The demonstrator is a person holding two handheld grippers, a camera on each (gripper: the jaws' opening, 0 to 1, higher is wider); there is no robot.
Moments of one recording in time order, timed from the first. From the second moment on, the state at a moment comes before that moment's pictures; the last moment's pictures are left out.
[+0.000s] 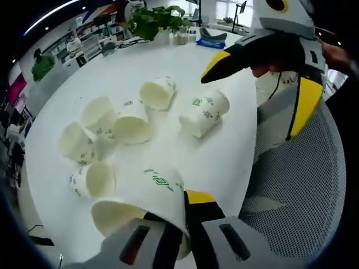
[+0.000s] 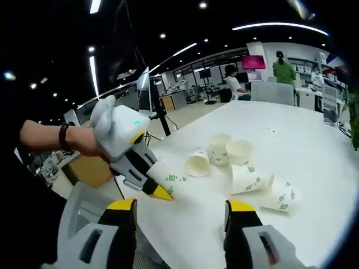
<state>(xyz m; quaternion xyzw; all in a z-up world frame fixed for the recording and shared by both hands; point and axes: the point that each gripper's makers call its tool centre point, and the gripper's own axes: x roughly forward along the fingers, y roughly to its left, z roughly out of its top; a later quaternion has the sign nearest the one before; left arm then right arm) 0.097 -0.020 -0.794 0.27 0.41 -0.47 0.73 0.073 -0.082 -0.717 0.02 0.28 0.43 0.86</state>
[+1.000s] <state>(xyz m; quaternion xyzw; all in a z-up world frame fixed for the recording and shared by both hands) 0.122 -0.013 -0.818 0.41 0.46 -0.49 0.61 0.071 -0.104 -0.724 0.03 0.29 0.41 0.86</state>
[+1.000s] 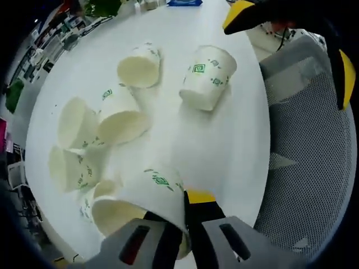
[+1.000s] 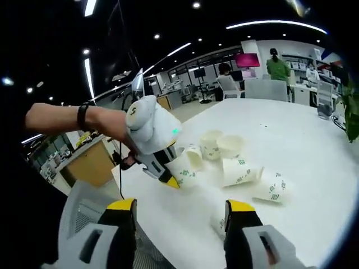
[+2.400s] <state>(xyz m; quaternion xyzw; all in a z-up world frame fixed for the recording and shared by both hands) 0.139 -0.007 -0.810 0.39 0.46 -0.47 0.64 0.070 -0.112 -0.726 0.04 0.30 0.40 0.87</state>
